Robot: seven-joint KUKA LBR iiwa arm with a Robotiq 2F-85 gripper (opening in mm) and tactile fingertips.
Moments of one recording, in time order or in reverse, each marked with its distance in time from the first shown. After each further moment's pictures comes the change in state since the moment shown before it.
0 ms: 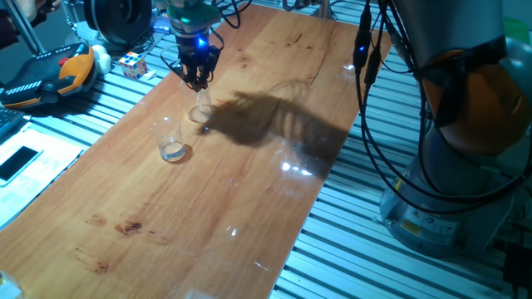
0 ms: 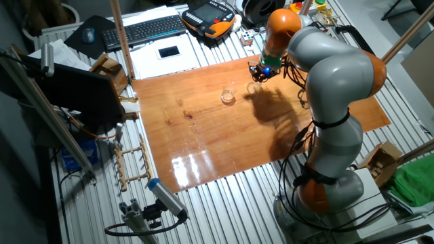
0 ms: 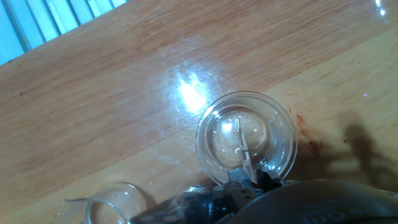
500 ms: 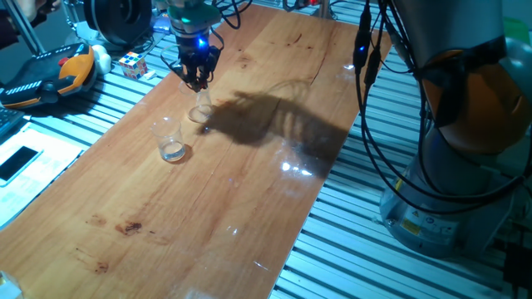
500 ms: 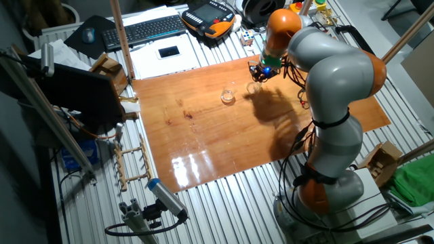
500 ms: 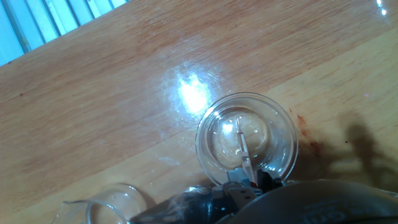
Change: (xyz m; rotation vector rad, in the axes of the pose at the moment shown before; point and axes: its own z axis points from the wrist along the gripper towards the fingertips) arm -0.001 0.000 0.002 -0.002 0.000 0.002
